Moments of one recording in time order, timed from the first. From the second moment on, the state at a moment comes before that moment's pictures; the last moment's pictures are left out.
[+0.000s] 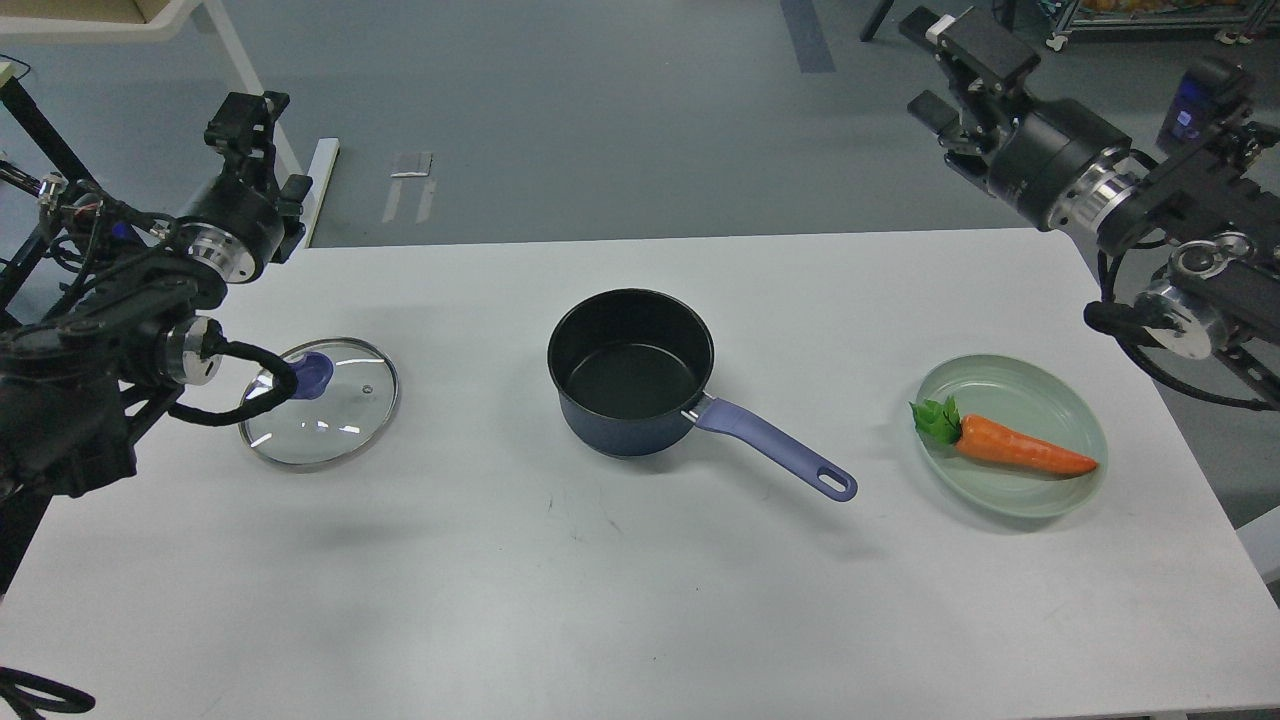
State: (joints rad) left arm -0.98 0.45 -0.16 -0.58 -0.06 -0.04 -0.49; right arm 0.96 -0.71 0.46 1.24 -0.52 -0.03 0.27
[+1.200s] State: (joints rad) left arm -0.84 0.44 -0.40 -0.67 -0.28 -0.15 -0.49; right arm 0.75 -0.29 0.87 0.70 0.17 0.09 0.26
